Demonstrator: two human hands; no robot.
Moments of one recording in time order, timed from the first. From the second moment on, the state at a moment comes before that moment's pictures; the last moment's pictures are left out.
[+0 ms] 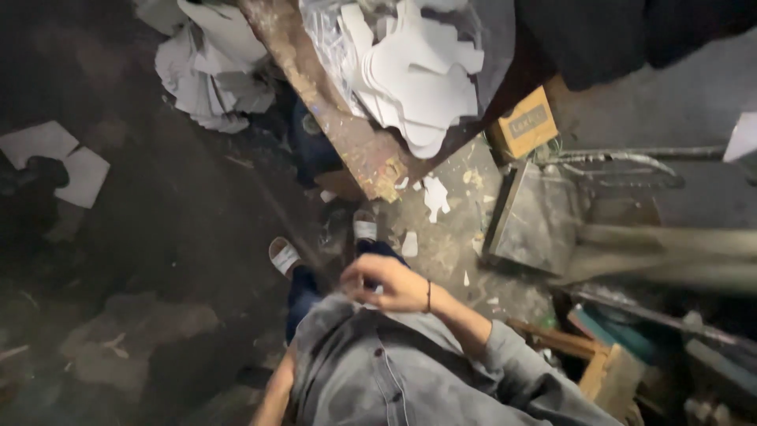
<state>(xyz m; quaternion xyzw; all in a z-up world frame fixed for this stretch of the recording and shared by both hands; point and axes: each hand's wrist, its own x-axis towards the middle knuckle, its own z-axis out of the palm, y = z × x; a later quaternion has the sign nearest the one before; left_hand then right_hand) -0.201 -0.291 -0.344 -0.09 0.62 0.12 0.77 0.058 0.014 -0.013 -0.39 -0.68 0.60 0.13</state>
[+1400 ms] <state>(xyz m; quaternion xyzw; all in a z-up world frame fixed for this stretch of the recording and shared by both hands) -0.048 0.081 -0.104 0.14 0.33 0.59 0.73 0.126 0.138 0.009 -0.16 -0.86 0.41 0.24</state>
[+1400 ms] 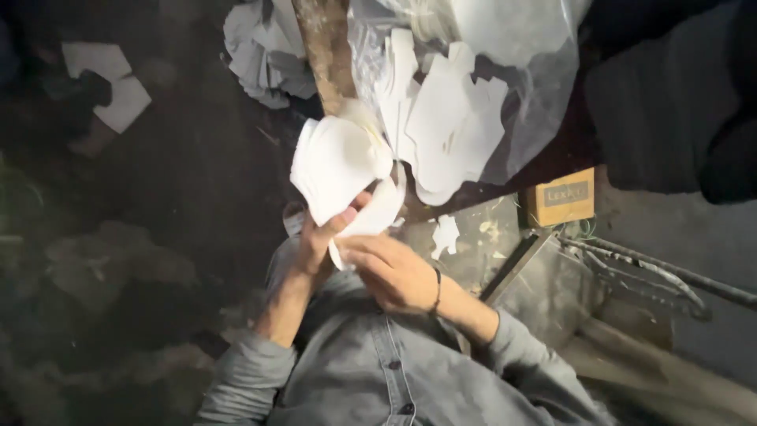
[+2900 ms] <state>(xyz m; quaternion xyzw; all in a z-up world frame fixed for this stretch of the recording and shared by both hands) 0.032 0.025 -0.093 0.06 0.33 0.80 0.50 0.212 0.211 -0.103 -0.41 -0.77 0.42 0.24</state>
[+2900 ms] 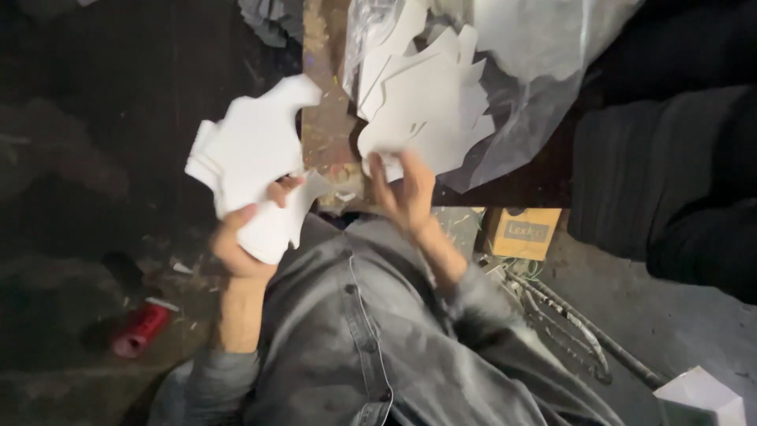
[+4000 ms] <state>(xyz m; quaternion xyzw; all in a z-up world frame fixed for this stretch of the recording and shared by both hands) 0.061 -0.001 -0.045 0.08 0.35 0.83 0.43 0.271 0.246 -0.155 -0.48 -0.77 0.34 0.25</state>
